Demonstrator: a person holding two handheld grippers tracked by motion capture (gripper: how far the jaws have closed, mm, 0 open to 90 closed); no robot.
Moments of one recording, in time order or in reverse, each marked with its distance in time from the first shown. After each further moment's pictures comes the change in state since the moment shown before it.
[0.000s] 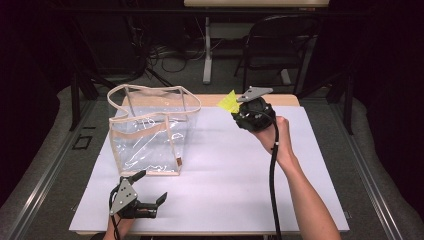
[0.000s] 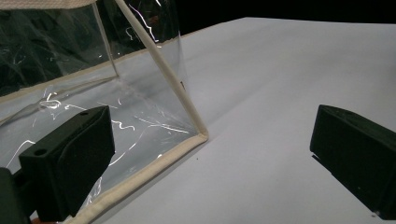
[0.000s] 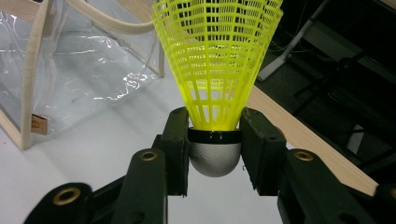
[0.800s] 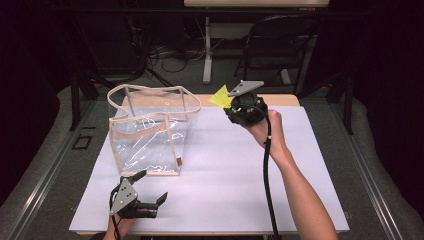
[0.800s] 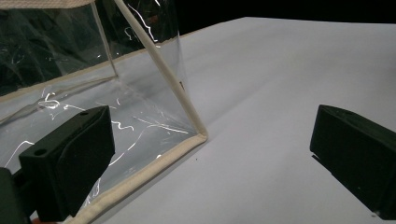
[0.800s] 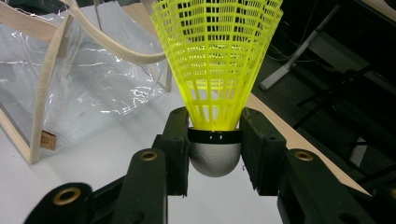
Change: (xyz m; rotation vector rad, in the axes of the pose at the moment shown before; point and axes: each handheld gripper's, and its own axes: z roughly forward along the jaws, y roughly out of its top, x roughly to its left) left arm 0.000 0.000 0.001 0.000 -0.001 -0.003; right arm 0.007 0.023 0.007 -0.015 0.022 -0.033
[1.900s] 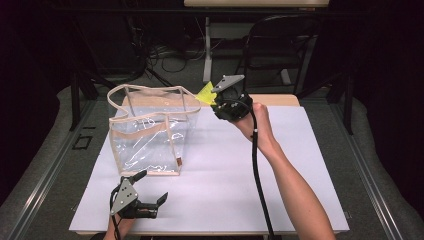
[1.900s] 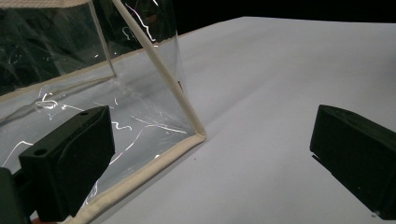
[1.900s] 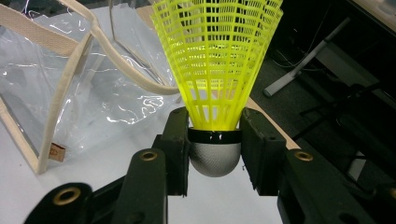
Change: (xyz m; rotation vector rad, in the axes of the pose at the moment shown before) left arm 0.000 0.000 0.000 0.003 -0.006 0.005; right arm 0.018 0.030 0.015 0.016 0.023 -0.067
